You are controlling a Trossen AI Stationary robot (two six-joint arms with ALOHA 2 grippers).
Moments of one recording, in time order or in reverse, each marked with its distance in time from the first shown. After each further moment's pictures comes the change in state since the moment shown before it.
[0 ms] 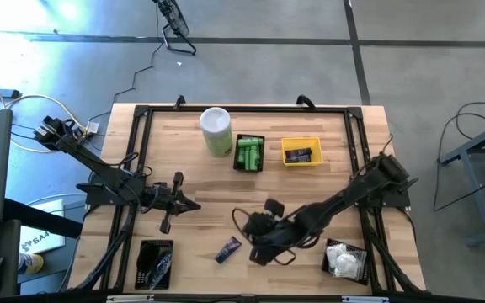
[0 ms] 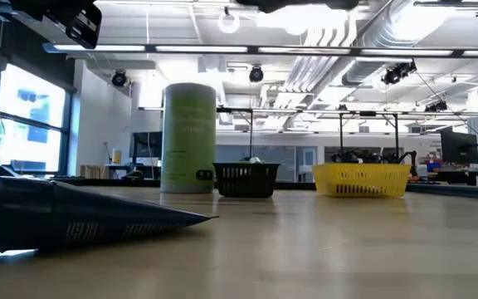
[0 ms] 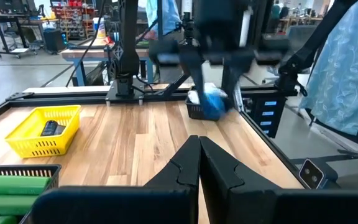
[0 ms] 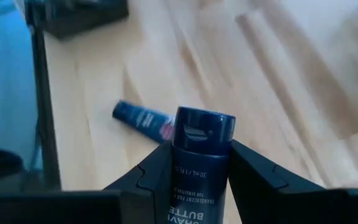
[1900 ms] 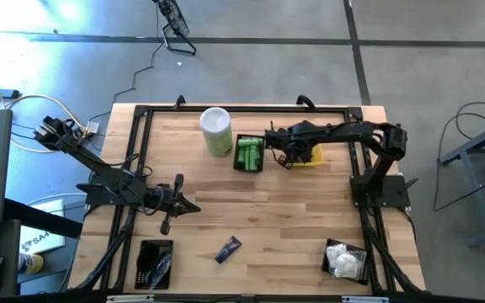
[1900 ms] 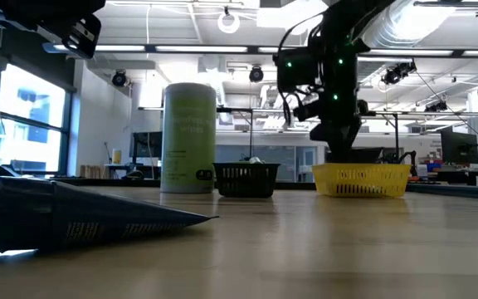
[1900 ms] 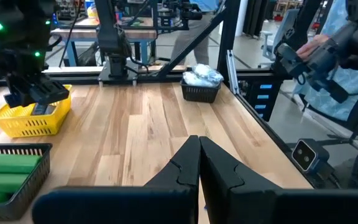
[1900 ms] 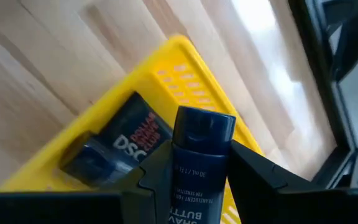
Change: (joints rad) left arm 0.000 0.001 0.000 -0.079 0.027 -0.052; right arm -0.811 -0.121 -0.438 -0.258 0.066 -0.420
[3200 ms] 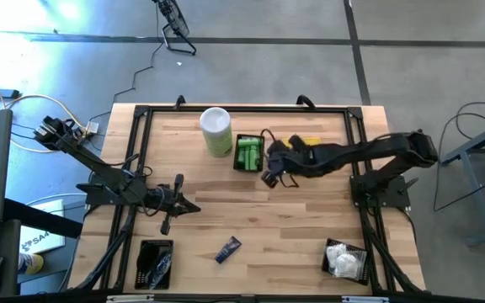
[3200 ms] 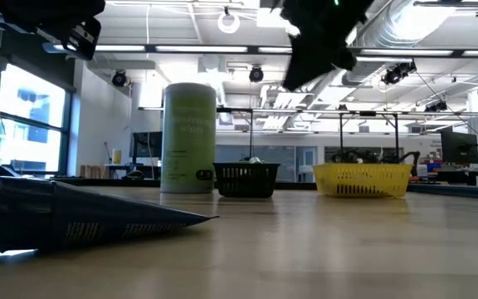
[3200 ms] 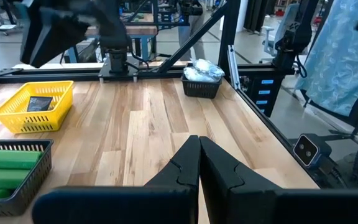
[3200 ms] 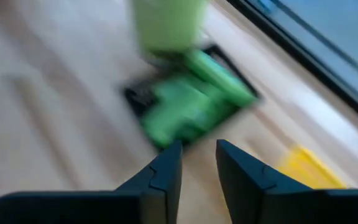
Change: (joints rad) left arm 0.000 0.000 0.000 -0.019 -0.002 0.000; right arm 0.342 -0.258 -0.009 0.368 0.003 0.211
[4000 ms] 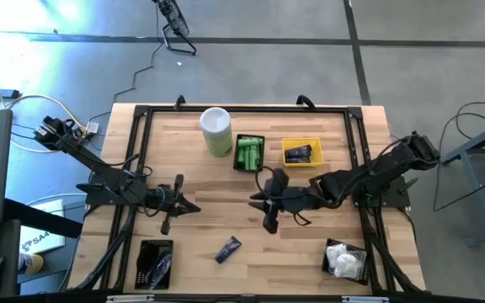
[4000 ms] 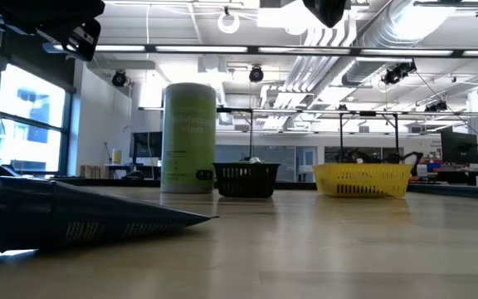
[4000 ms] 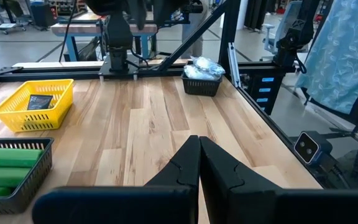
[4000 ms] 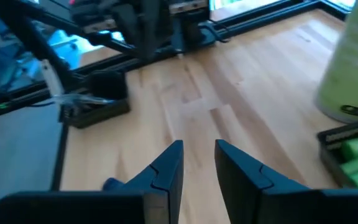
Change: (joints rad) left arm 0.000 0.000 0.000 -0.008 0.000 0.000; right arm 0.309 0.005 0.000 0.416 -0.101 -0.034
